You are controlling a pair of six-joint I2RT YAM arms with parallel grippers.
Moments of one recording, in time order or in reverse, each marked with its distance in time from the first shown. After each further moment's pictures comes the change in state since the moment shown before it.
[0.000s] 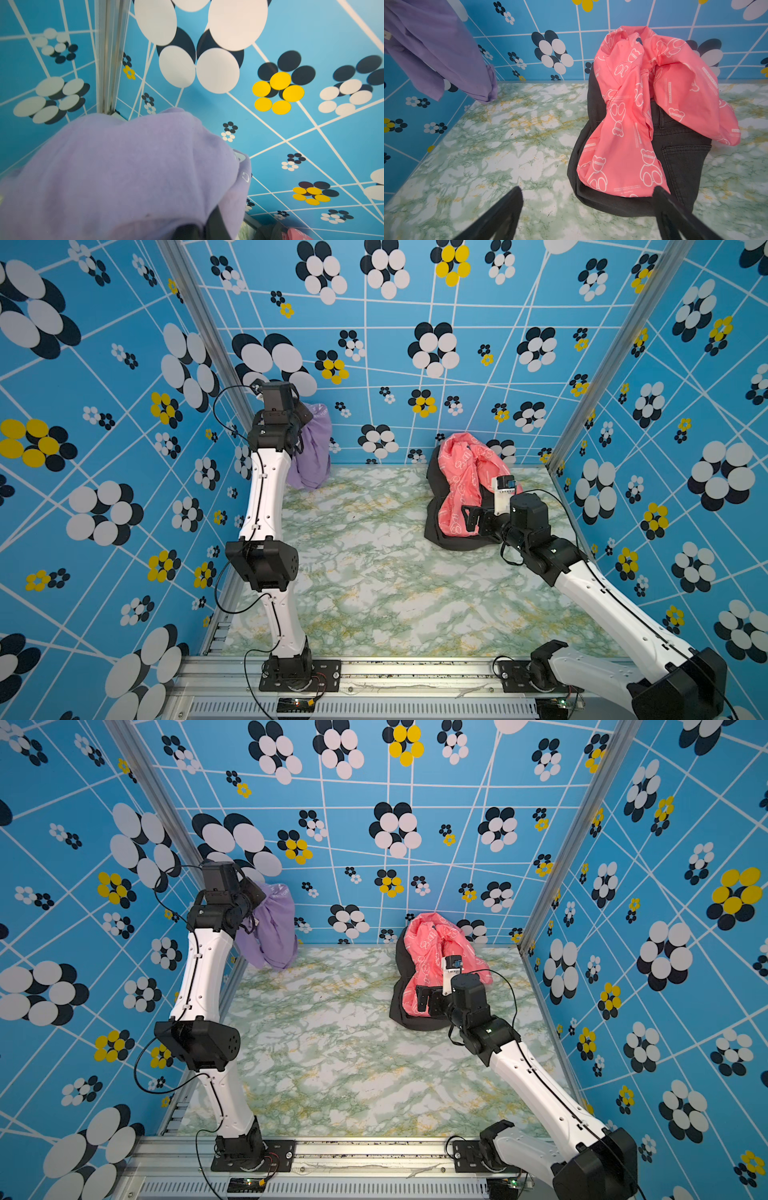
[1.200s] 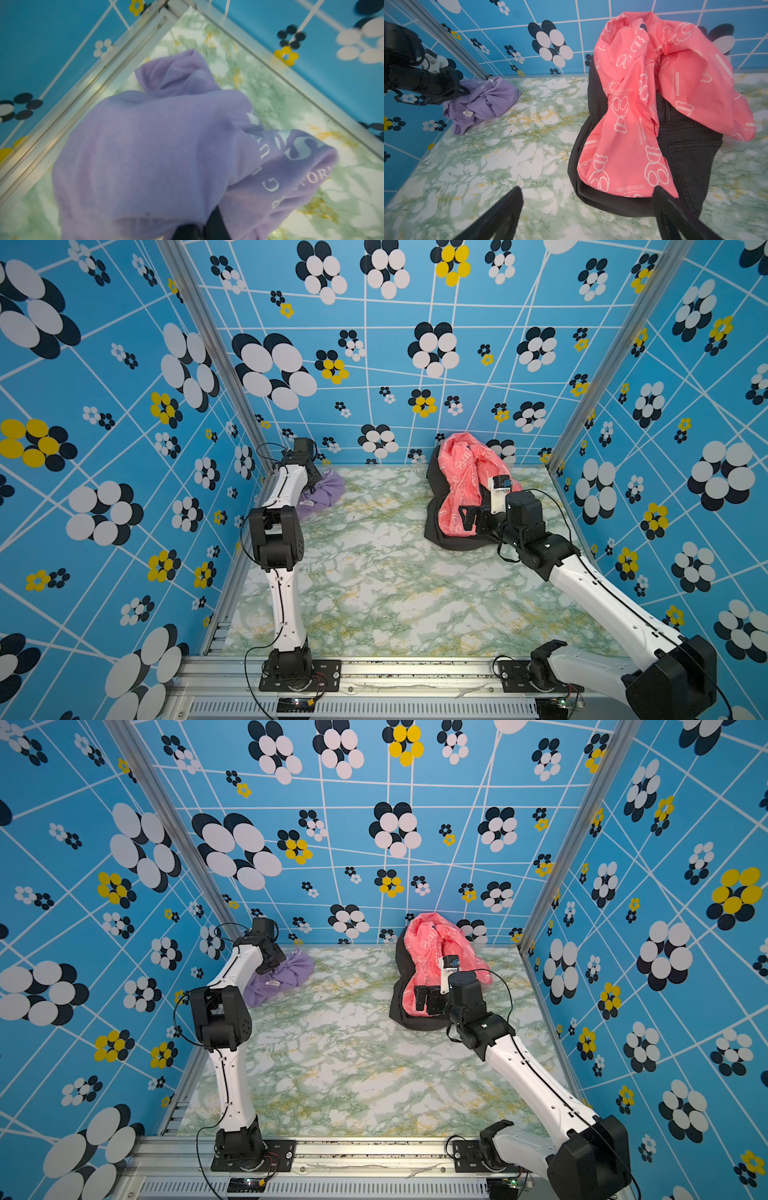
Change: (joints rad) left arm 0.031 0.230 -0.480 0.018 -0.099 0.074; right arm -0.014 0.043 0.002 0.011 -0.029 0.018
